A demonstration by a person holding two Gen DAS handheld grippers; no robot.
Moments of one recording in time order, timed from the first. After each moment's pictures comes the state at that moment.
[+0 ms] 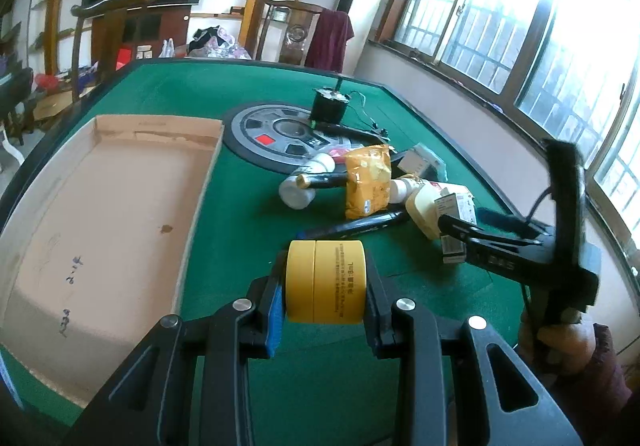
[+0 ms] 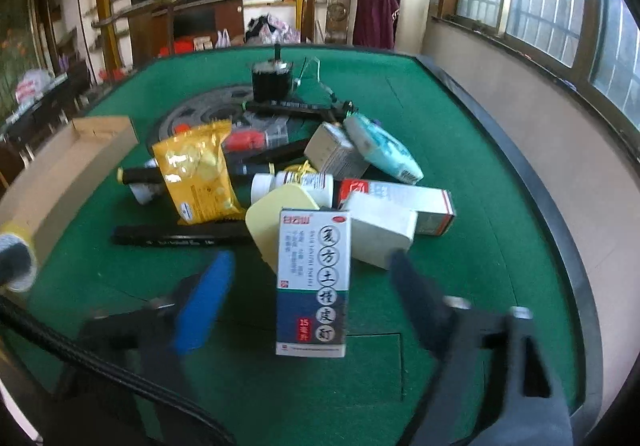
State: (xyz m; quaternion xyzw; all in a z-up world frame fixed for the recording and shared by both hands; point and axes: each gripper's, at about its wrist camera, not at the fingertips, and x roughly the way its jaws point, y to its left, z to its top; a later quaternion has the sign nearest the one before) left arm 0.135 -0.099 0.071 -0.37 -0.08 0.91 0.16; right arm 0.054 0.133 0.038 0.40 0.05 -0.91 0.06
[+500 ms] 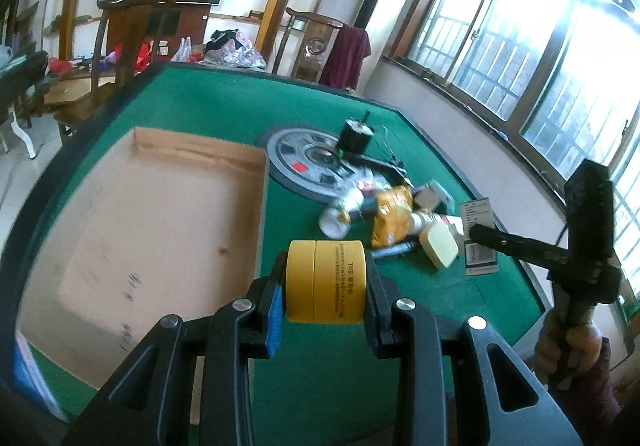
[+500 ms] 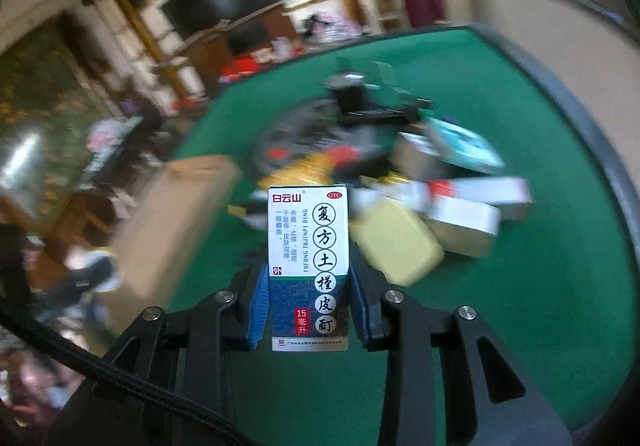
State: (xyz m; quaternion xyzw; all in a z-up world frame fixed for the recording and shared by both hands) left arm 0.124 -0.157 0.109 -0.37 -0.12 0.91 0.14; right arm 0.061 0.139 0.087 0.41 -0.12 -0.87 0.23
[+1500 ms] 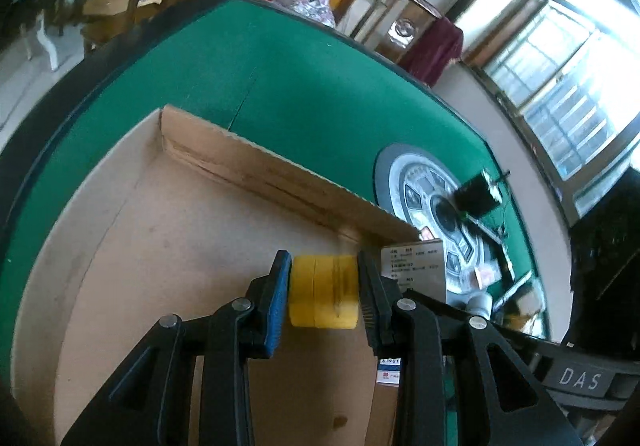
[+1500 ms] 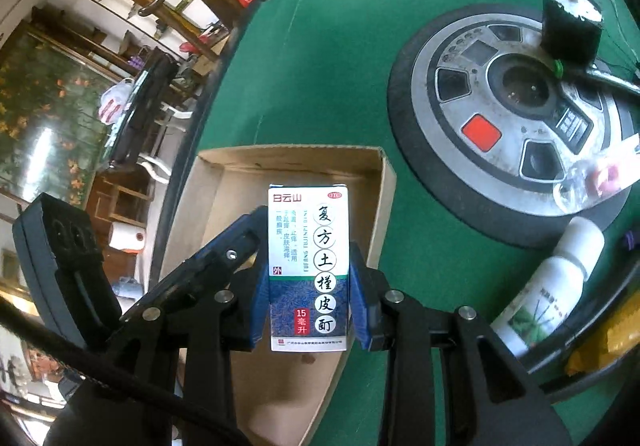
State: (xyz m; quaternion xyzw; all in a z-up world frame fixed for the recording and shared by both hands) left arm -0.053 -0.248 0.013 -0.45 -0.25 0.86 0.08; right arm -0.083 -0.058 0.033 0.56 -0.16 -0.77 0.26
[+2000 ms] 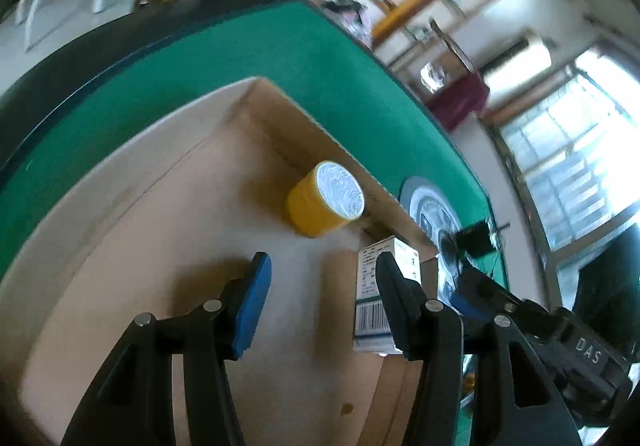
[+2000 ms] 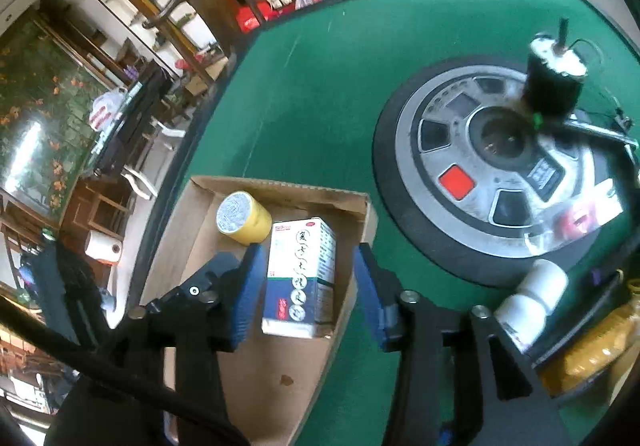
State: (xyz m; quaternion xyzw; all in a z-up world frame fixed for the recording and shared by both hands) left arm -0.020 -0.274 -0.004 -0.41 -0.36 0.84 0.02; right arm -0.070 -0.037 0.055 0.50 -0.13 -0.82 0.24
